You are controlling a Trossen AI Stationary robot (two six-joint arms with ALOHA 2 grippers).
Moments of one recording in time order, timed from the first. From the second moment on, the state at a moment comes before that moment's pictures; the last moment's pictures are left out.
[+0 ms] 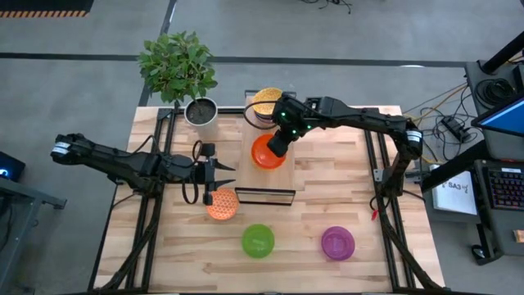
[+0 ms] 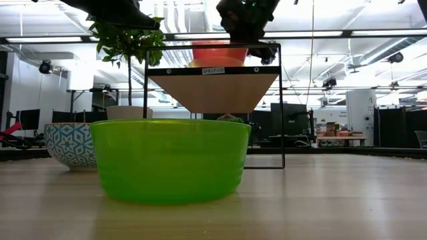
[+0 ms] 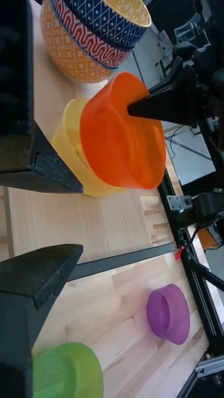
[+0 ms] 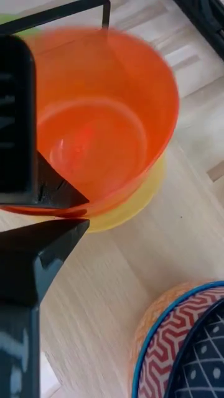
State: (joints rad) left arm -0.19 0.96 0.70 -0.11 -0.31 0.24; right arm -0.29 1.76 1.76 -0.97 -0.09 0.36
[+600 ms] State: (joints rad) left arm -0.19 0.96 0.70 -0.11 -0.31 0.24; right arm -0.30 1.68 1.76 -0.96 -0.08 0.31
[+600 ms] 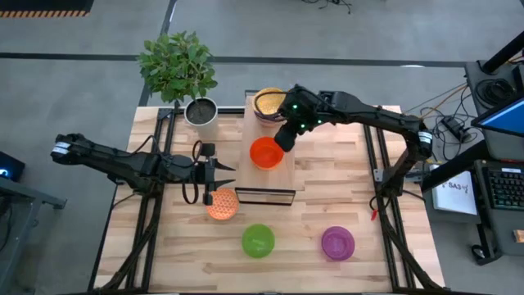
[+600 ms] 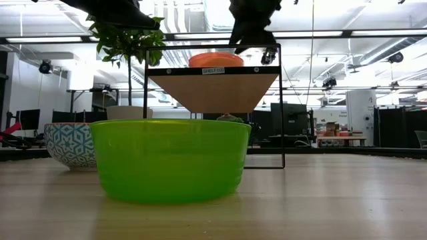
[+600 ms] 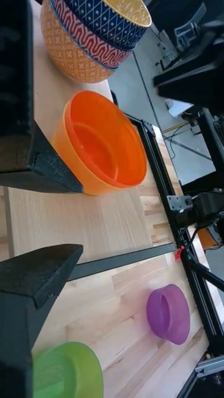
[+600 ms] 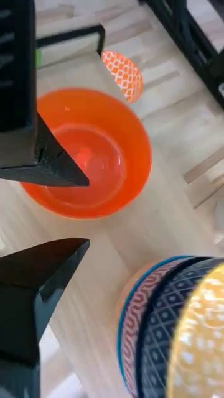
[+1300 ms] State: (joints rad) left arm -0.19 0.96 0.70 -0.14 -0.31 0.09; right arm 0.03 1.24 1.12 -0.48 -0.01 0.17
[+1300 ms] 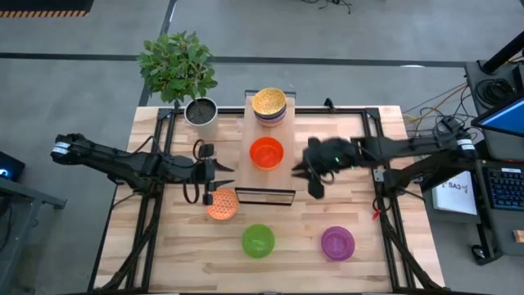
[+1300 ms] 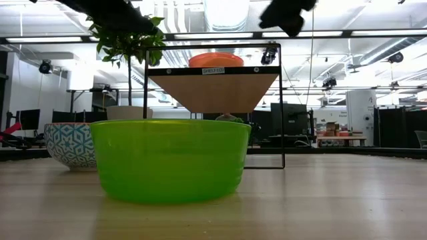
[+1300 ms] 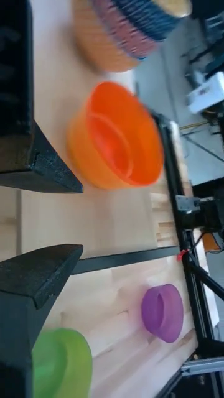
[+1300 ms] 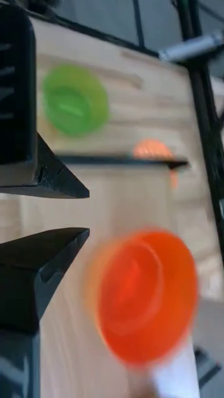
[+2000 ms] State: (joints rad) left arm -0.32 1.26 1.04 -0.81 -0.11 -0.47; right arm 0.16 1.02 0.65 -0.06 -0.01 0.13
